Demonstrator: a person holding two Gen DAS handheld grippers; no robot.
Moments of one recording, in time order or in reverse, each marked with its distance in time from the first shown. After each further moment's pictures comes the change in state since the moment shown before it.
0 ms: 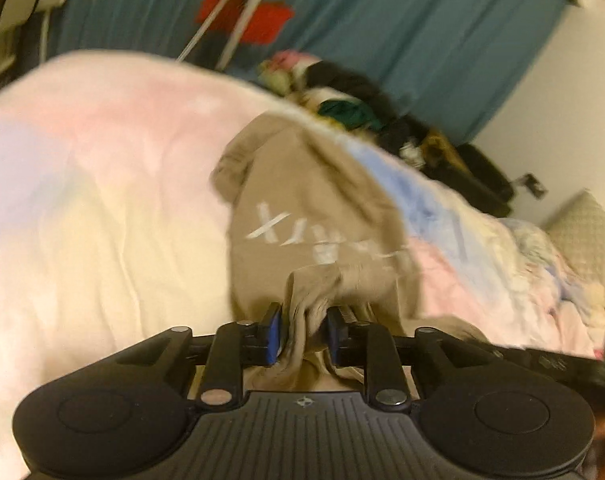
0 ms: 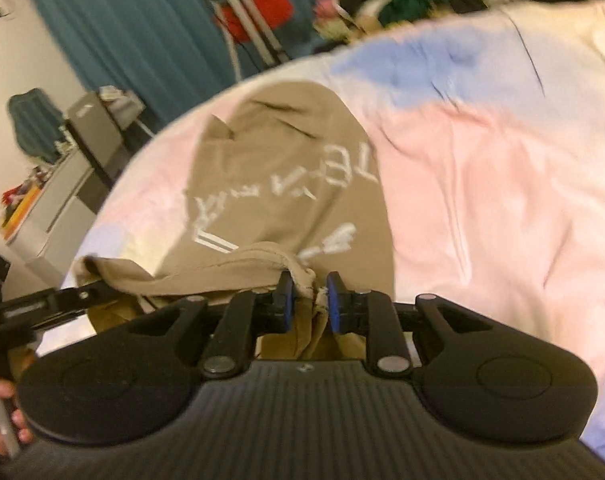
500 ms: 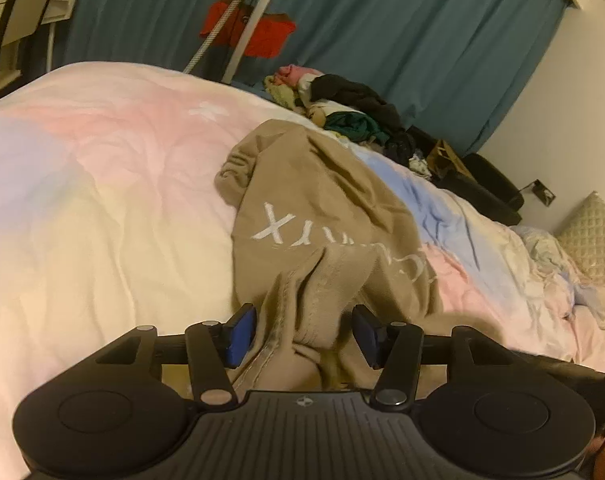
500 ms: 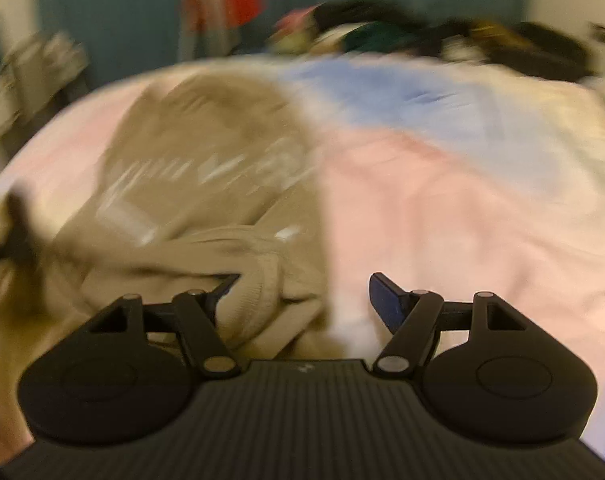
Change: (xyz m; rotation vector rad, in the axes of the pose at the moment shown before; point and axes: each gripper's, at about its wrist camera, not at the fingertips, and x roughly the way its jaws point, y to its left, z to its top) left arm -0.003 -0.015 -0.032 0.033 -0.087 0.035; right arm 0.030 0.014 -0.026 -0.175 -0.158 -0.336
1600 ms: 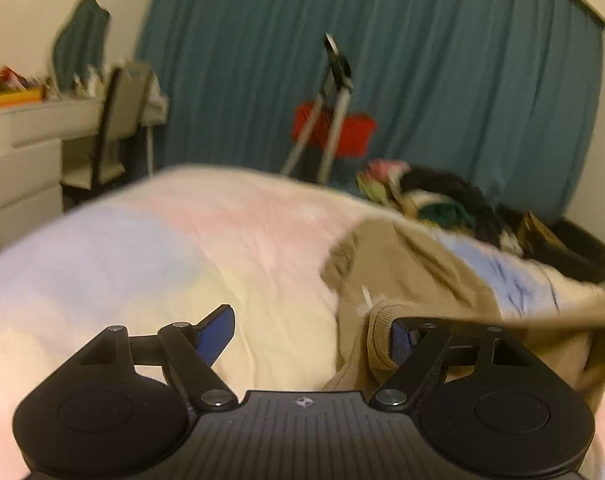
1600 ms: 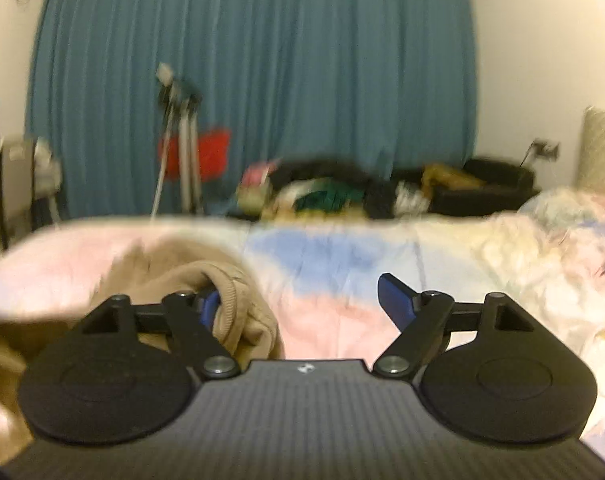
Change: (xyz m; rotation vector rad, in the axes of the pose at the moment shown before) left arm -0.088 -0.020 -0.022 0.005 -0.331 0.323; right arm -0.076 -0.009 0.012 -0.080 -0.373 -0.075
